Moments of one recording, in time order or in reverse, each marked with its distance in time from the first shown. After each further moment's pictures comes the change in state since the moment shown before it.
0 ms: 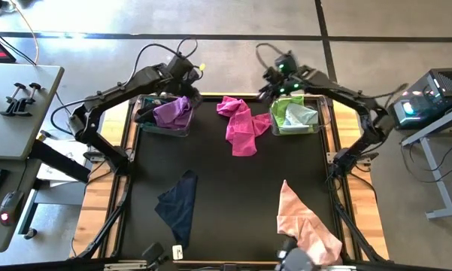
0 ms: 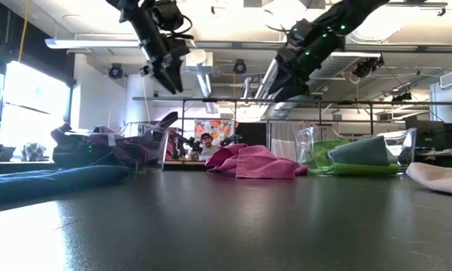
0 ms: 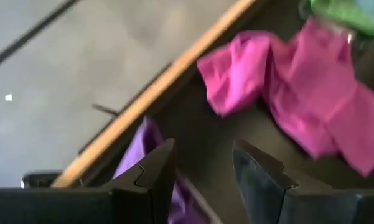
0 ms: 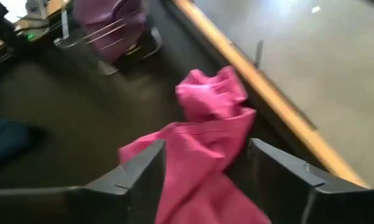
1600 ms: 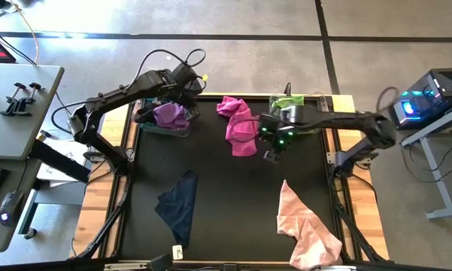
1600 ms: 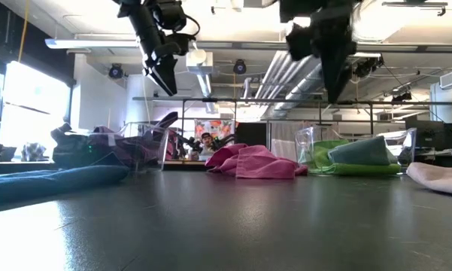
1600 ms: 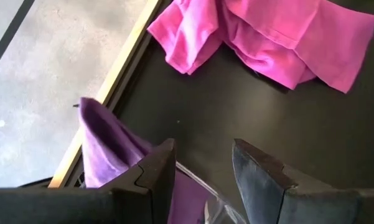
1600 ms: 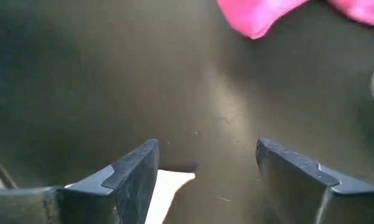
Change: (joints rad) left arm -0.075 -0.002 0.000 -0.132 0.047 0.206; right arm 0.589 -0.056 -0.015 -0.631 0.201 0.350
